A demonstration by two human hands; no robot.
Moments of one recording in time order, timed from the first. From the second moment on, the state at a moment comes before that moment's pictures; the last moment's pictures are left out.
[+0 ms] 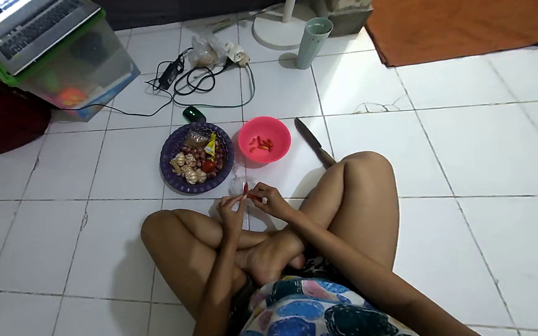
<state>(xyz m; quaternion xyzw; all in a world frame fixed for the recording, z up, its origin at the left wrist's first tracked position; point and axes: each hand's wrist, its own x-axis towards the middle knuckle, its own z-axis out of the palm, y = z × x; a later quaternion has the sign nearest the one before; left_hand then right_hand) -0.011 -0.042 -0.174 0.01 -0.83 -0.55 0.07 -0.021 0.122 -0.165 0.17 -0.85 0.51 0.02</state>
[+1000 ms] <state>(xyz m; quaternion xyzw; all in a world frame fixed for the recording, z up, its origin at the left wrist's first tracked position) -0.015 -0.041 -0.173 -0.02 -0.84 -0.55 0.07 -0.039 0.139 -0.152 -0.16 -0.59 0.79 -0.06</state>
